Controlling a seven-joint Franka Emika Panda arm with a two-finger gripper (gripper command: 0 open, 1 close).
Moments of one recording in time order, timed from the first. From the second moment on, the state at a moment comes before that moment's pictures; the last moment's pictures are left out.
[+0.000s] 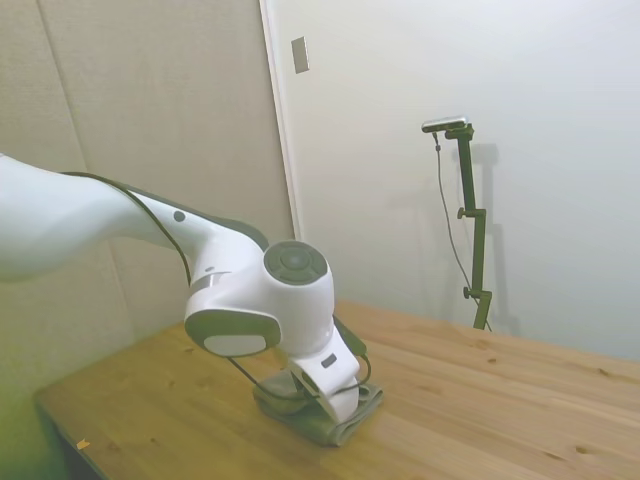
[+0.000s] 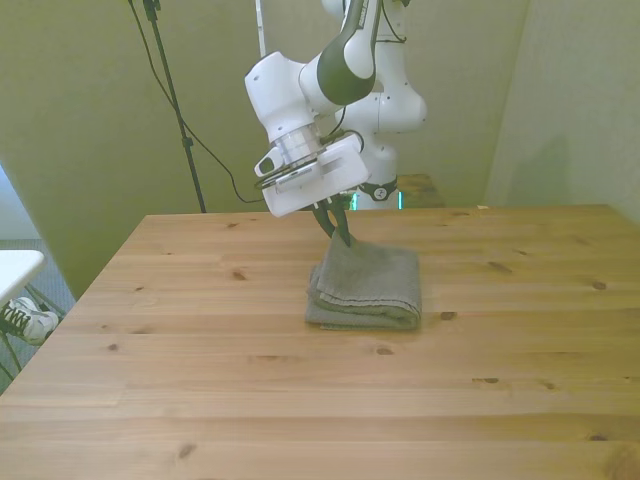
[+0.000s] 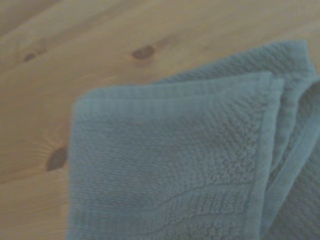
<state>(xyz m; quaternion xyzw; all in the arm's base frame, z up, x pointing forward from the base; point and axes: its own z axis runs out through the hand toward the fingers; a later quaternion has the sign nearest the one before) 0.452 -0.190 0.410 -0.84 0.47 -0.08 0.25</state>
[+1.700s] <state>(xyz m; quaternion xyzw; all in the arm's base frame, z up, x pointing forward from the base) 0.494 0.034 0.459 -0.91 0.34 -0.08 0.20</state>
